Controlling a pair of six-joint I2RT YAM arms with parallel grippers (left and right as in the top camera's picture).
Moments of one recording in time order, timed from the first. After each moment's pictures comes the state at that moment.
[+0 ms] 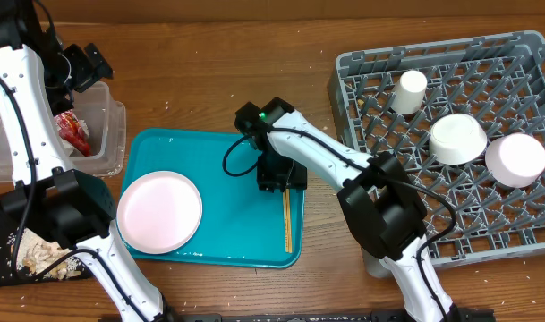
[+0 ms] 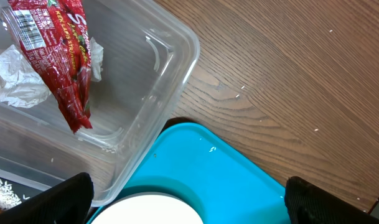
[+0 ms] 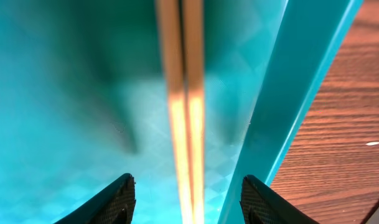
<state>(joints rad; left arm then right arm) 0.35 2.23 2.46 -1.55 0.15 -0.31 0.73 2.29 1.87 -1.34 -0.06 0.74</state>
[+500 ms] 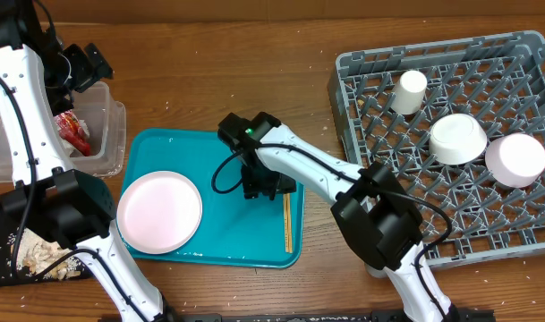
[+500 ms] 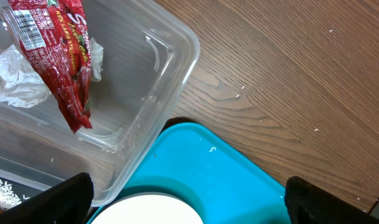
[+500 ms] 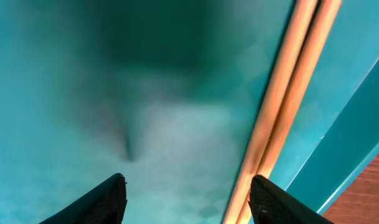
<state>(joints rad) 0.35 2.23 2.46 -1.55 0.15 -0.31 0.80 2.27 1.82 -1.22 -0.02 0.67</state>
